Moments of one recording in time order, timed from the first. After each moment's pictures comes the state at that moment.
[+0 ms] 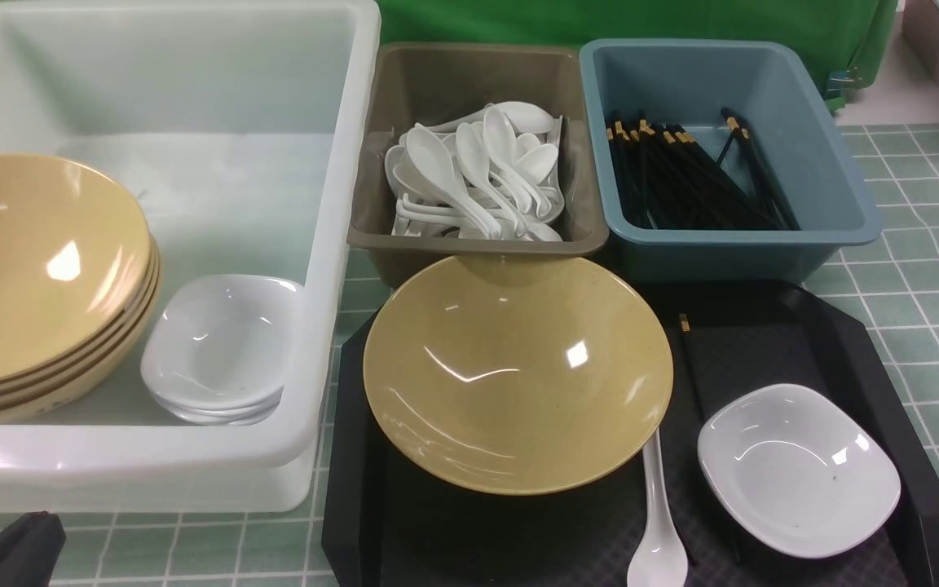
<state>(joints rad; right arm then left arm) 0.01 -0.01 0.02 0.07 0.33 -0.14 -0.10 -0.01 0.02 -0.01 0.33 0.01</state>
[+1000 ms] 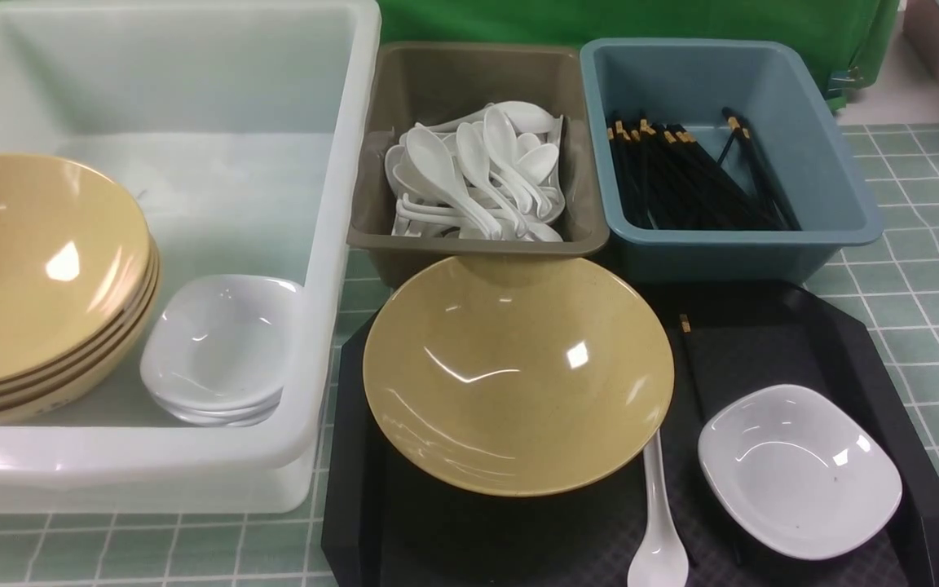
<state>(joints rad) 0.01 -0.01 0.03 0.03 -0.57 0.35 -0.10 -0.01 0.03 0.17 -0.60 -0.09</state>
